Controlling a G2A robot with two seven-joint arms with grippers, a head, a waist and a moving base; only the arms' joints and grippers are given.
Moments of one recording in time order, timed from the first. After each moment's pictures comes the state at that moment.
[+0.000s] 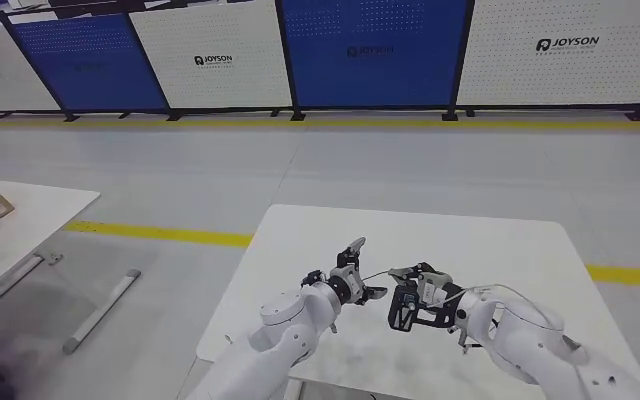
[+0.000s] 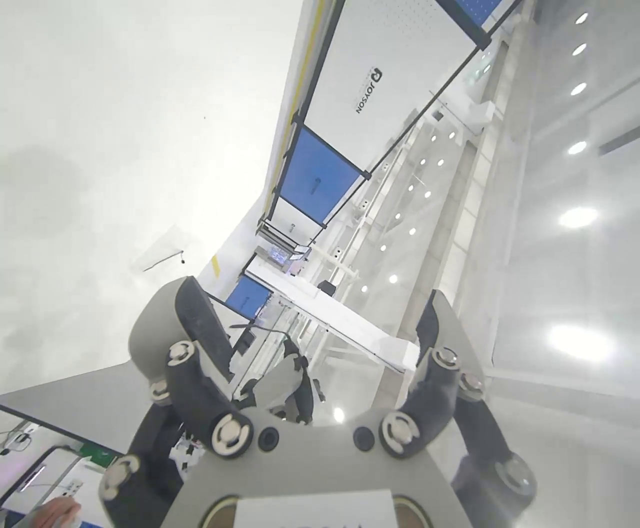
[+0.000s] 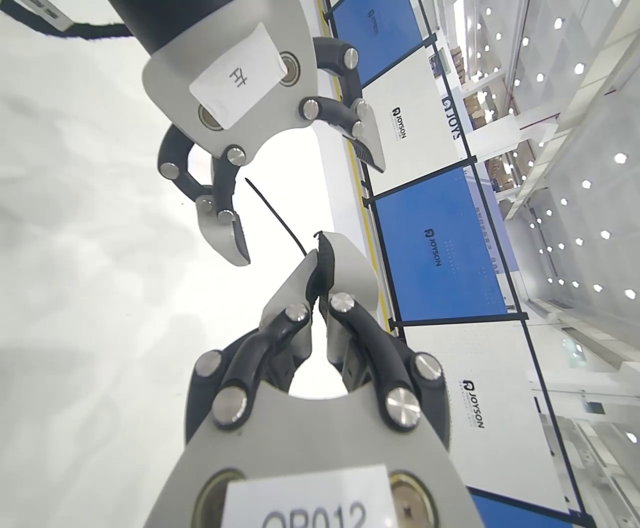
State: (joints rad) left arm 1.34 -1.19 -1.04 -1.86 -1.16 0.34 0.35; right arm -0.82 -0.81 0.55 -1.85 -1.54 -0.34 0.16
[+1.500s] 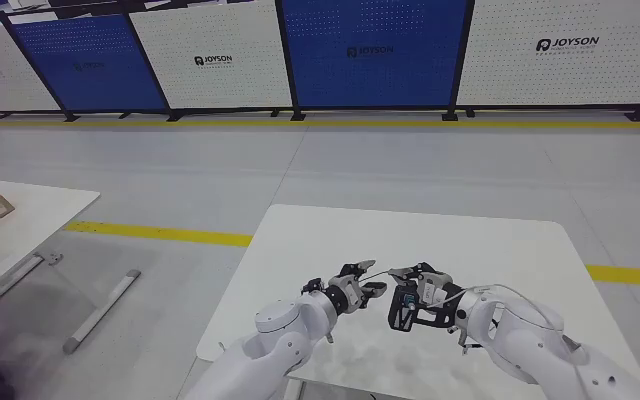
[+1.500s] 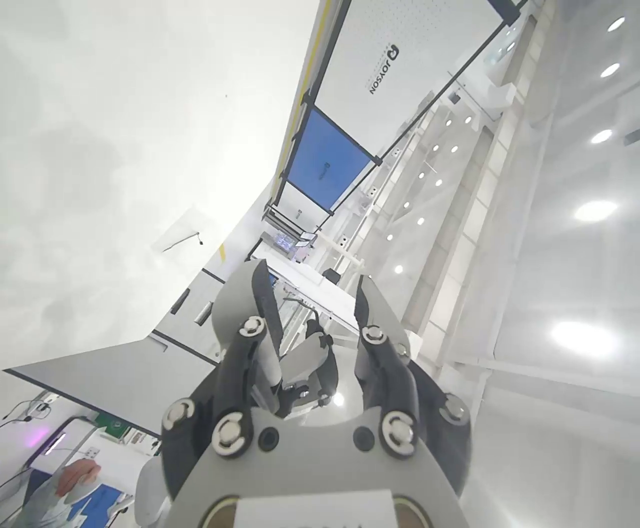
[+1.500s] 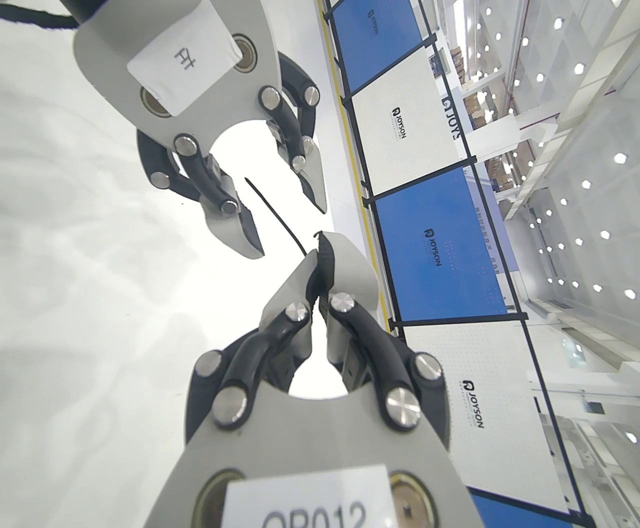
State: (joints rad) left arm 1.38 -1.15 -1.03 -1.89 -1.19 0.34 0.28; right arm -0.82 -0.81 0.55 -1.85 -1.54 -0.34 0.16
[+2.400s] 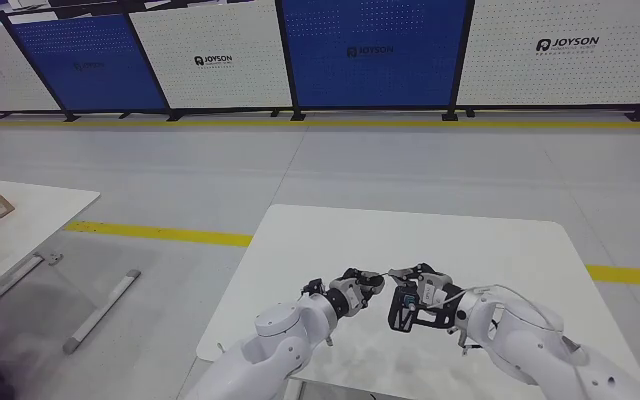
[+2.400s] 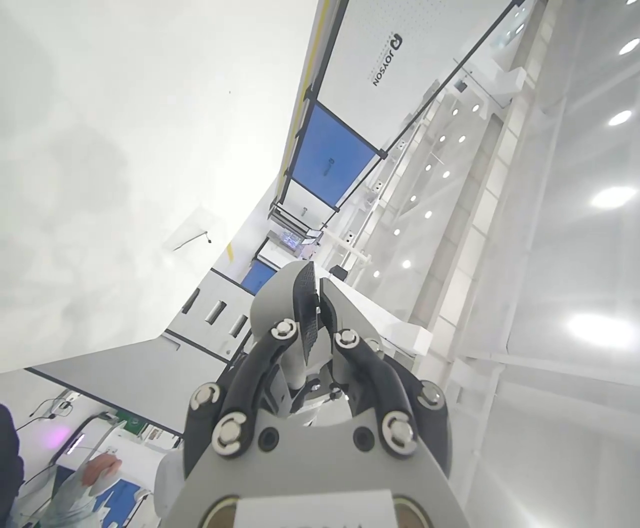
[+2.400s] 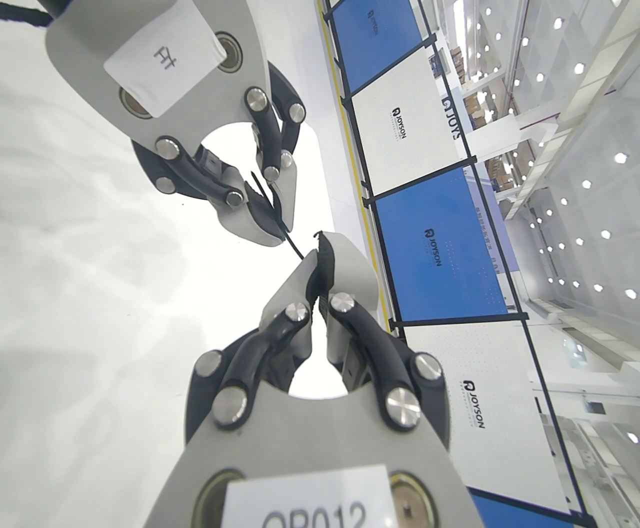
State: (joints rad) left arm 1.39 -1.14 -1.03 -1.90 -1.14 0.34 0.25; right arm -0.84 -0.81 0.56 -1.85 -1.54 -0.34 0.16
